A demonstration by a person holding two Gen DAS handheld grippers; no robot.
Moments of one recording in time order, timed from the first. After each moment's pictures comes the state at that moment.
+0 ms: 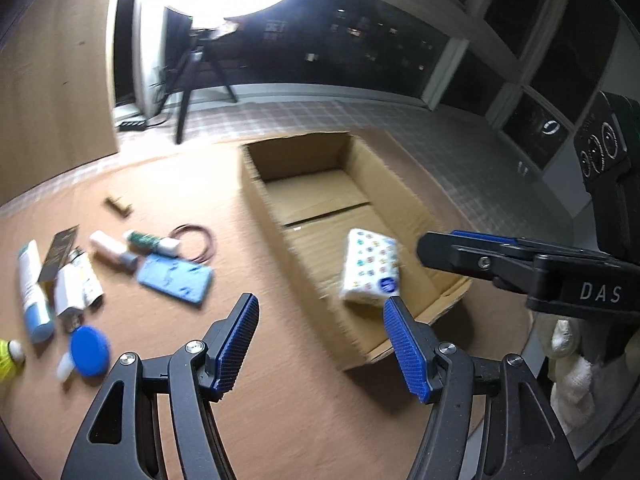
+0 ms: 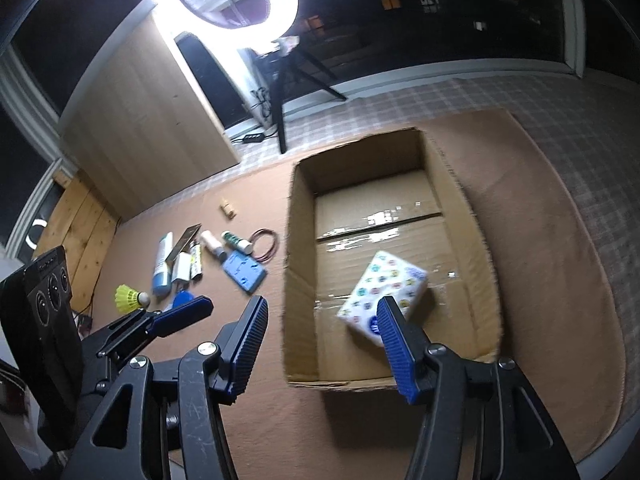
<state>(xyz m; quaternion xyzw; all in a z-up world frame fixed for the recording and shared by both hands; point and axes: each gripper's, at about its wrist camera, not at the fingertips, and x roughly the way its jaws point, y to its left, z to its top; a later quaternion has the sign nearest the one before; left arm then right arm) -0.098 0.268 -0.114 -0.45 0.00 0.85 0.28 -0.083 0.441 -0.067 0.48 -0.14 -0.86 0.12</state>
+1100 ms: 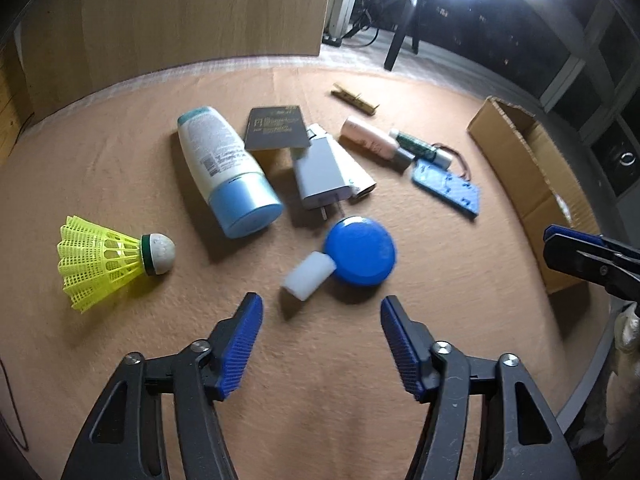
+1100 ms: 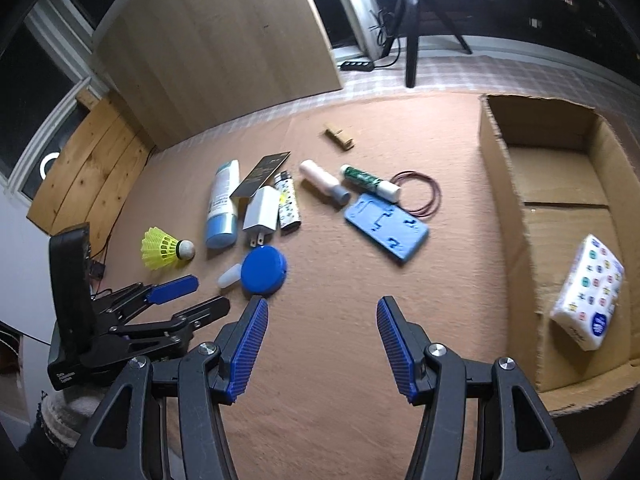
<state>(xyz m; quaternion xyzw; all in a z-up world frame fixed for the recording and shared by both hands) -0.128 0.047 -0.195 -0.54 -0.02 0.83 0.14 -0.105 0.264 -0.117 0.53 -0.09 -0.82 0.20</state>
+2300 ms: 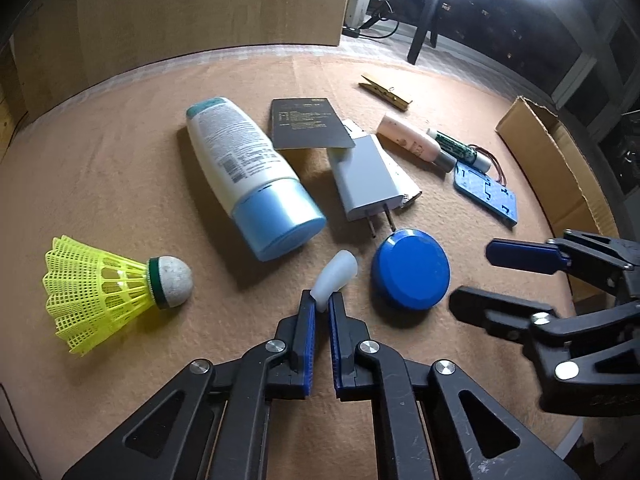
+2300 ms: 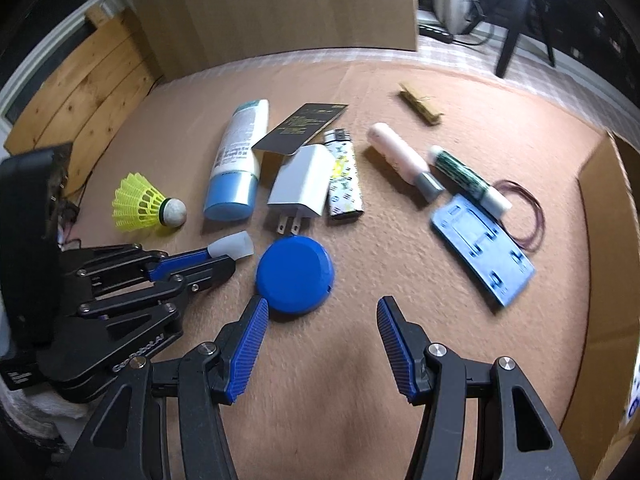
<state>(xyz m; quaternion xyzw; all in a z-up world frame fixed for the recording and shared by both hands) -0.157 0.031 -0.214 -0.55 -0.01 0.83 0.13 -0.138 0.176 -0.166 0.56 0.03 -0.79 0.24</state>
